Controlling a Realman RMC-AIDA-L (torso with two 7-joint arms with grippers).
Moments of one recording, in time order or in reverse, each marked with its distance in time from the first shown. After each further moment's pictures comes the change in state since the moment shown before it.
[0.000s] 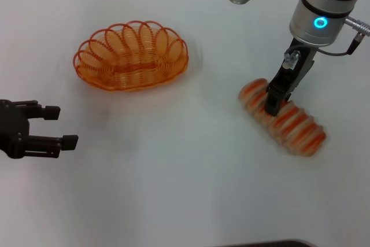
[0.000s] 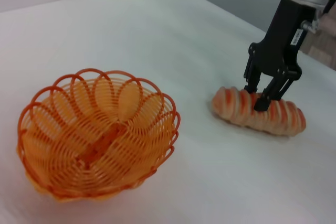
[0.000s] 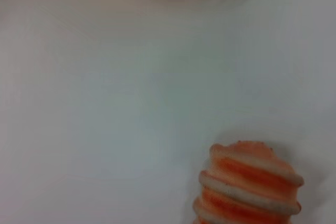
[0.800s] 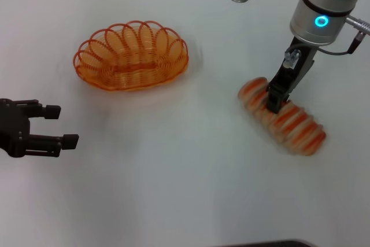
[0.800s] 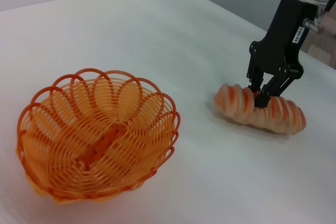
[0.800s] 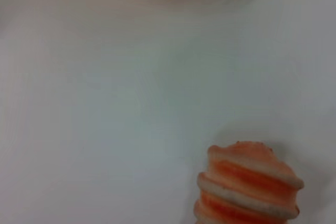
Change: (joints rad) left arm -0.007 0.000 0.000 0.000 0.013 0.000 -0.003; right arm -0.003 -0.002 0.001 -0.010 0.009 -0.011 -0.003
